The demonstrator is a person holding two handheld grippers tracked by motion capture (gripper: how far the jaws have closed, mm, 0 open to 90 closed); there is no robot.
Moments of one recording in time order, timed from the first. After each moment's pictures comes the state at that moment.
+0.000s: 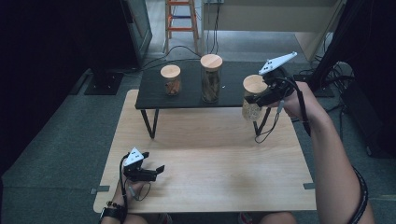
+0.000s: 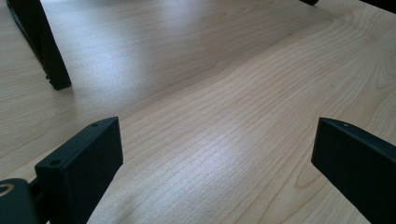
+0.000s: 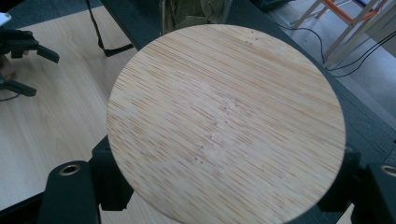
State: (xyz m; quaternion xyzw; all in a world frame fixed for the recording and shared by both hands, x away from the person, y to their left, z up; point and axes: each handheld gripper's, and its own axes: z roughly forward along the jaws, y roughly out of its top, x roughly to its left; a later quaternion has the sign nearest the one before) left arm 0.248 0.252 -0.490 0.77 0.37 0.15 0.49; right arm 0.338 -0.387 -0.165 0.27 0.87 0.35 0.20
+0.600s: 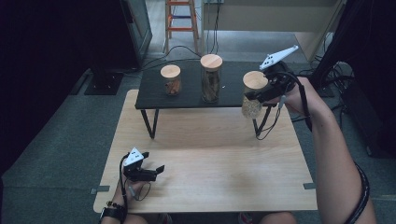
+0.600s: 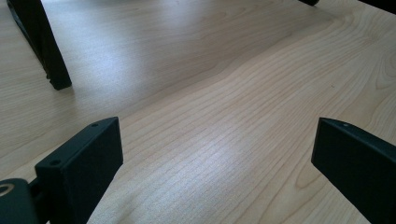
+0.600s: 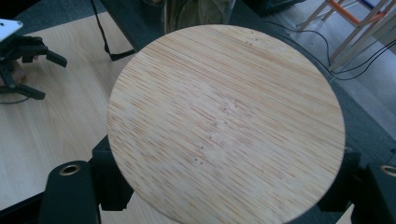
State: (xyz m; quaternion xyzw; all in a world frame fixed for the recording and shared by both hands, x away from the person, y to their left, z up) left arm 0.248 0.252 -0.490 0.77 0.37 0.15 0.49; right arm 0.346 -0.389 -0.151 0.27 0.88 0.36 0.19
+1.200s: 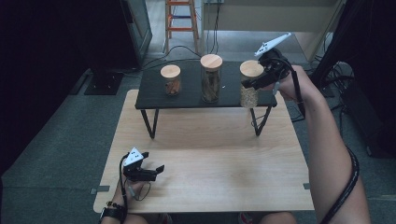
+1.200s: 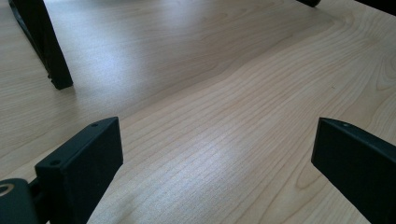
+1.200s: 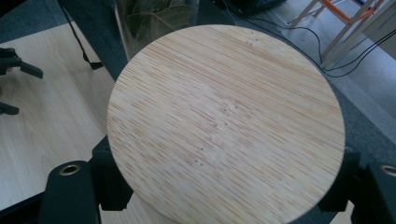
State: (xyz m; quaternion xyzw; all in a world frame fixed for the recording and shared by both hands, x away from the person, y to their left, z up) left arm 0.248 0.252 -0.490 0.77 0.38 0.15 0.49; right arm 0.386 -0.378 -0.143 0.28 0.87 0.35 0.19
